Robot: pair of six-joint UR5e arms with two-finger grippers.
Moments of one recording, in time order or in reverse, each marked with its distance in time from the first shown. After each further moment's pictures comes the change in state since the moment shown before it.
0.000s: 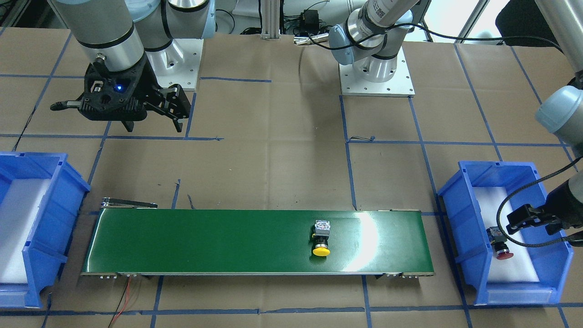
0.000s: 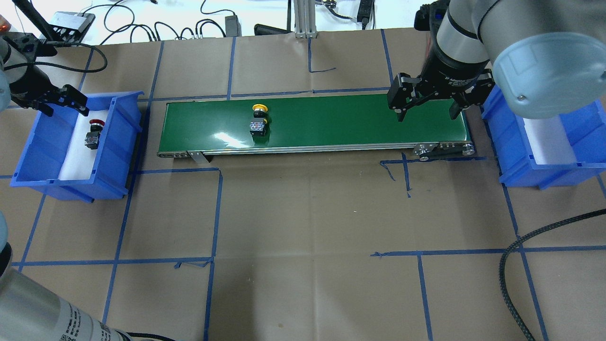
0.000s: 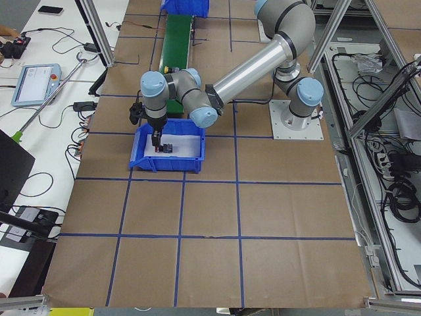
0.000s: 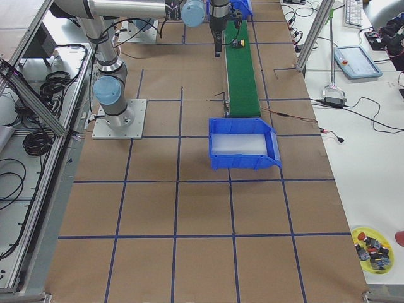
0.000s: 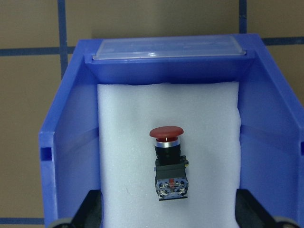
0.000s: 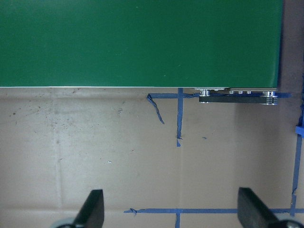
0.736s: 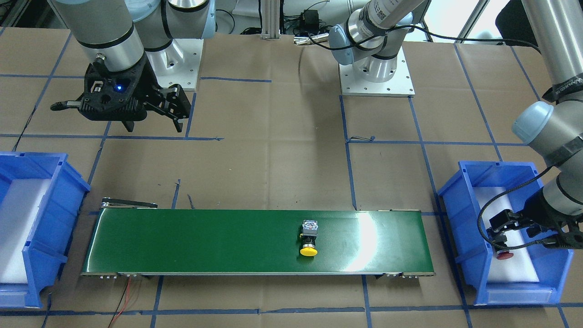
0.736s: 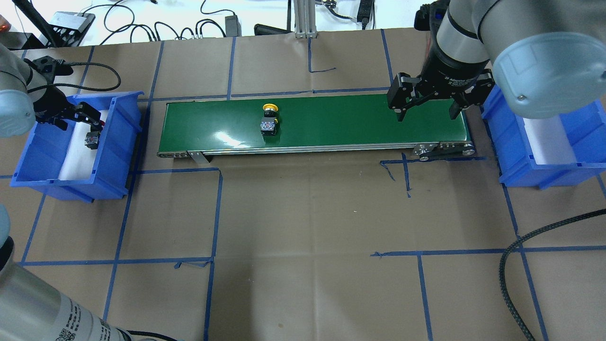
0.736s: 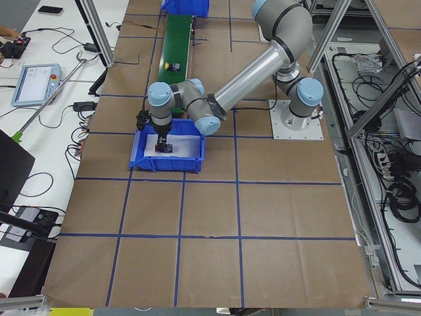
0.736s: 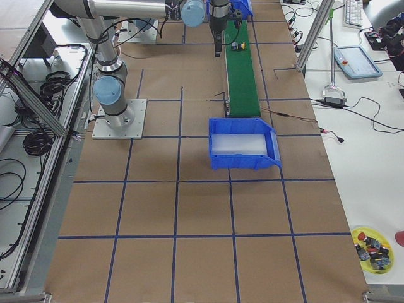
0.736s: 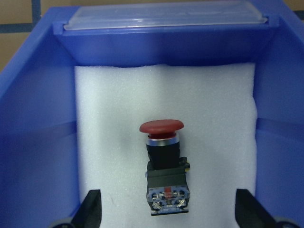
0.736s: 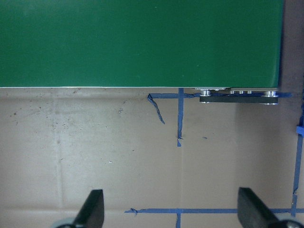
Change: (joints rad) left arm 0.002 -0.034 -0.080 0.116 -0.002 -0.001; right arm 0.000 0.000 0.000 0.000 0.002 0.002
